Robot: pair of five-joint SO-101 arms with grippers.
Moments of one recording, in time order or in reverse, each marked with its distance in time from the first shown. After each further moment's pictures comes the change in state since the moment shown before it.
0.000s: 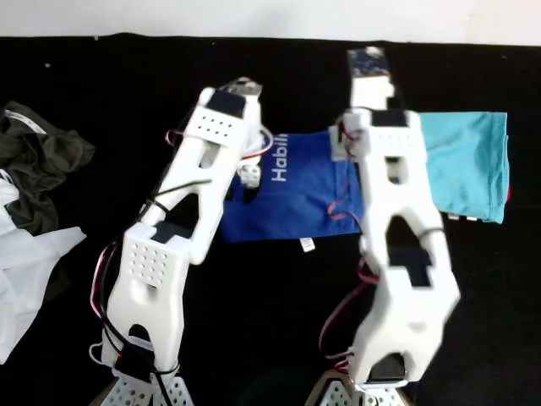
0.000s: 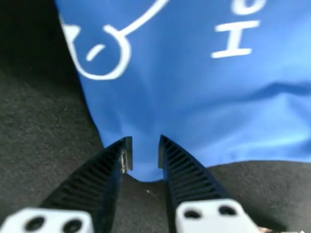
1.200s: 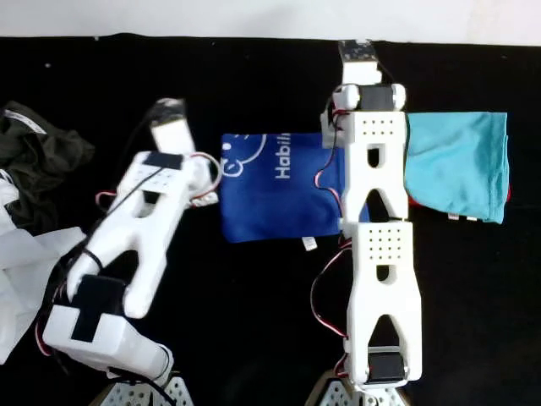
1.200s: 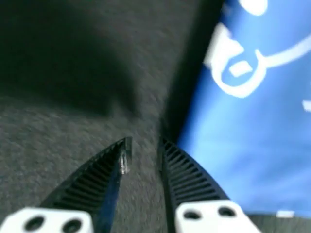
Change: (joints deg) left arm -11.2 -38.5 64.1 -45.4 -2.5; right arm -0.8 40.2 -71.3 38.2 -7.3
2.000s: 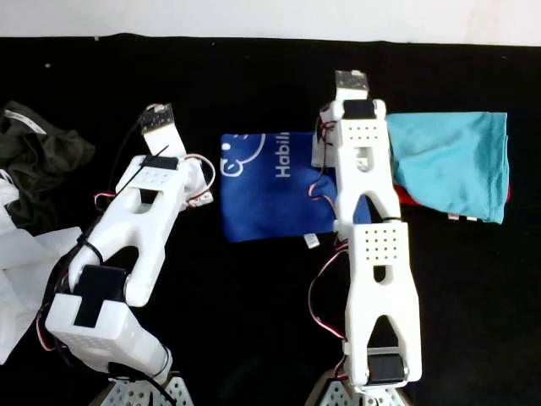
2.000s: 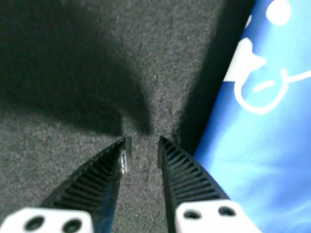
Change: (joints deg) left arm -1.0 3.2 0.8 -3.5 0.0; right arm -1.0 5.9 14.2 -8.1 -6.2
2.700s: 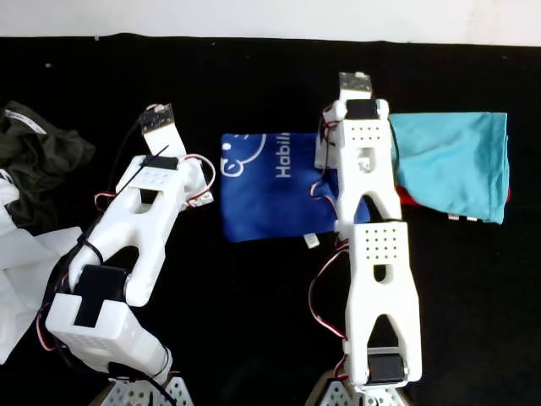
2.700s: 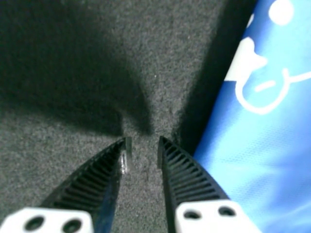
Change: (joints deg) left arm 0.0 0.0 0.0 0.0 0.0; right arm 0.2 1.1 -4.2 4.9 -0.1
